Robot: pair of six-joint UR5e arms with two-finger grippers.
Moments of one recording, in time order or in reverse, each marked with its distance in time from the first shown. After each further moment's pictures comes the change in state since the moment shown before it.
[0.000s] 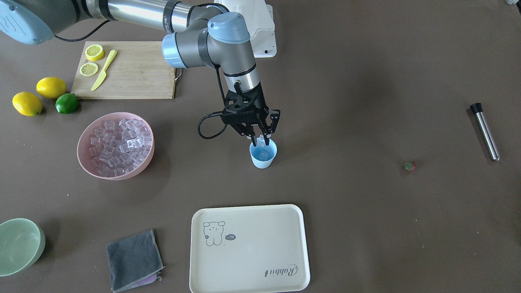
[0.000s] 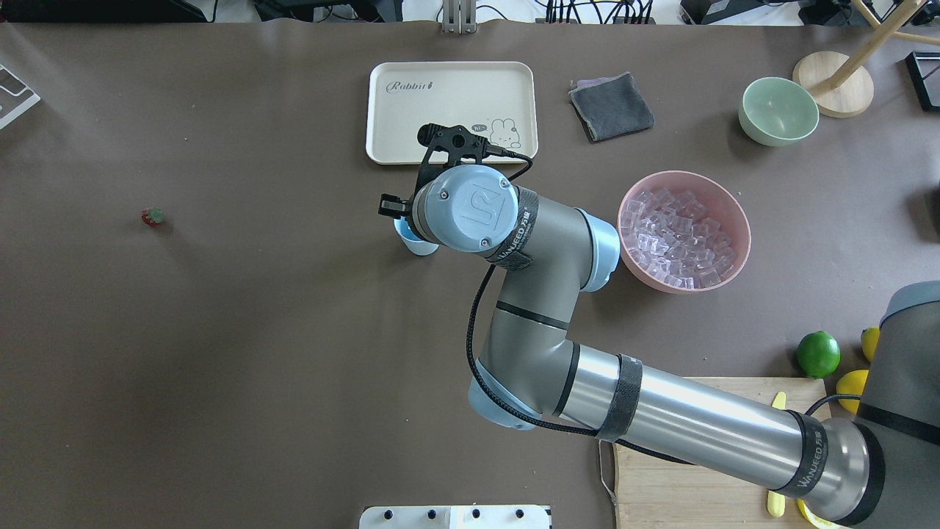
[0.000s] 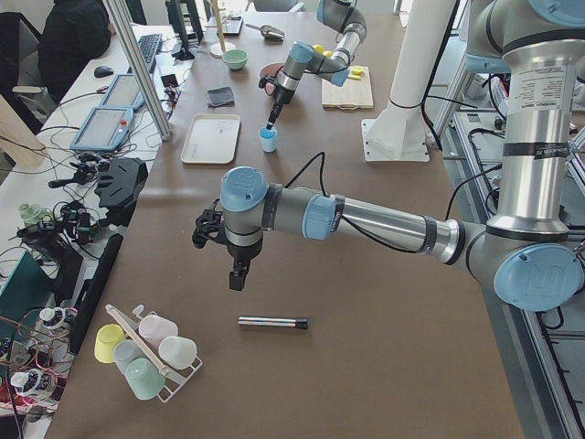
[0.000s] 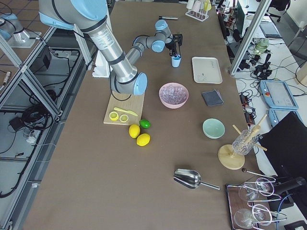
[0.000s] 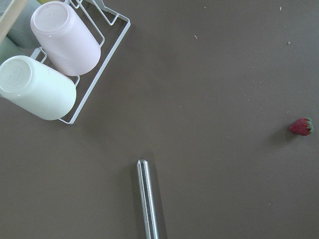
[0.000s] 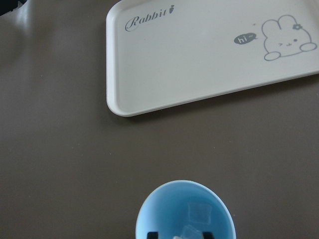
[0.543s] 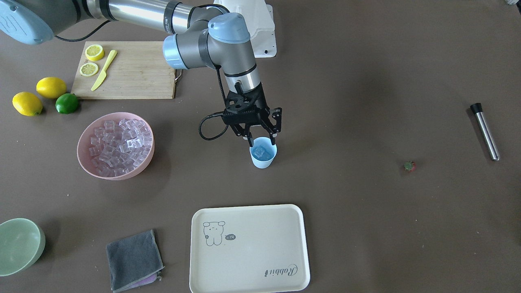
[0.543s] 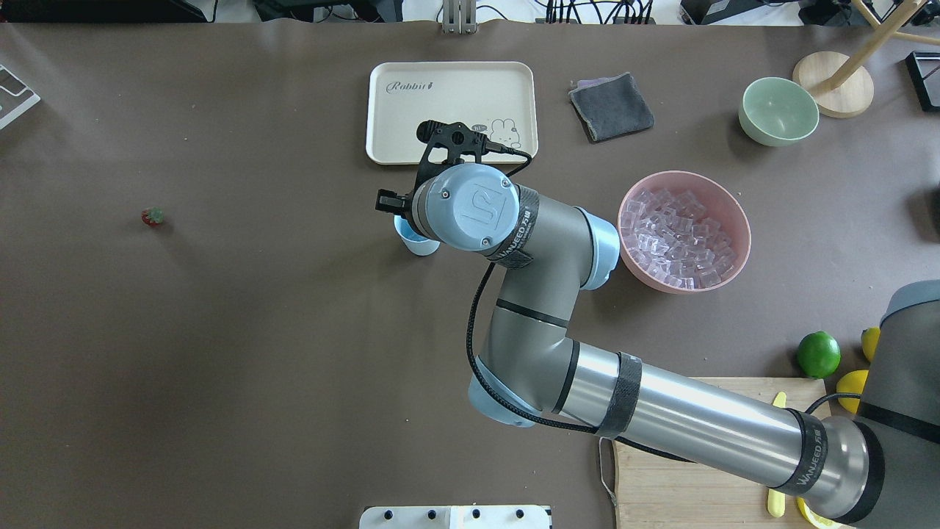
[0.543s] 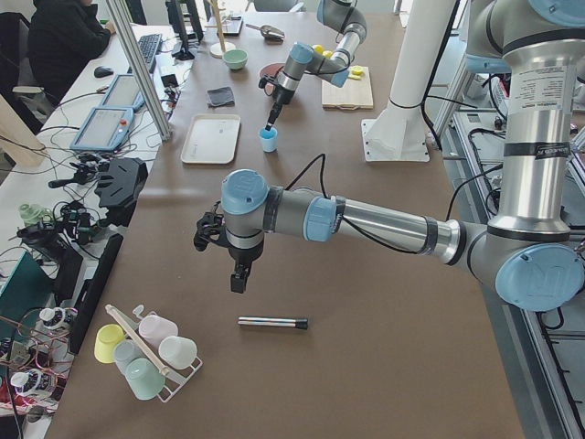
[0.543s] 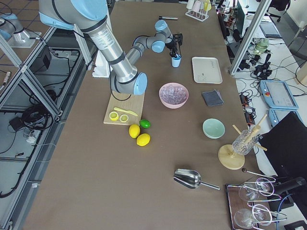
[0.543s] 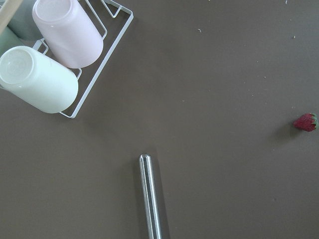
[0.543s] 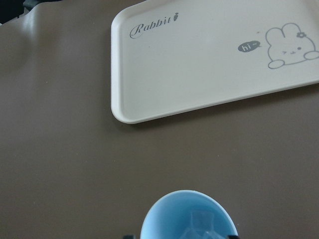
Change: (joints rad) left arm 0.000 0.004 0.004 0.000 0.000 0.003; right arm 0.012 0.003 -0.001 0.010 -0.006 -0.009
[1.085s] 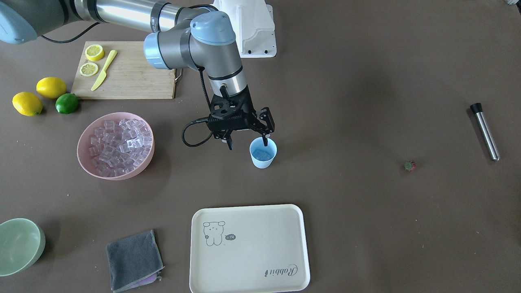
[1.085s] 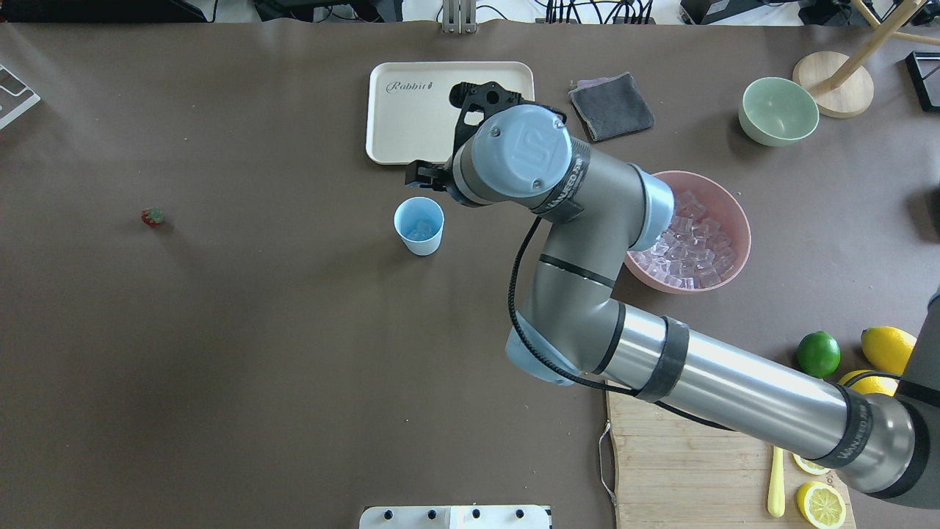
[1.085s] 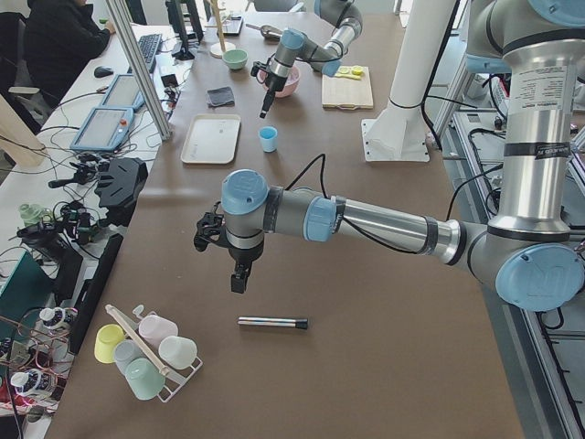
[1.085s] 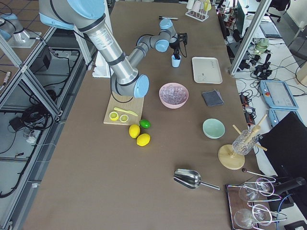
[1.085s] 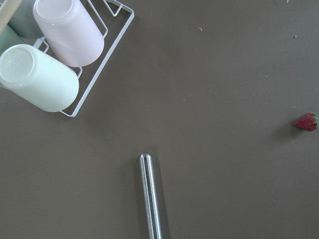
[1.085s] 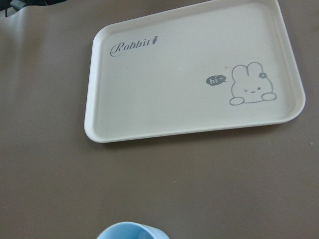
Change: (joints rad) left arm 0.000 0.000 -0.002 0.001 0.000 -0.006; right arm 0.112 -0.078 0.124 -0.106 0.144 -0.156
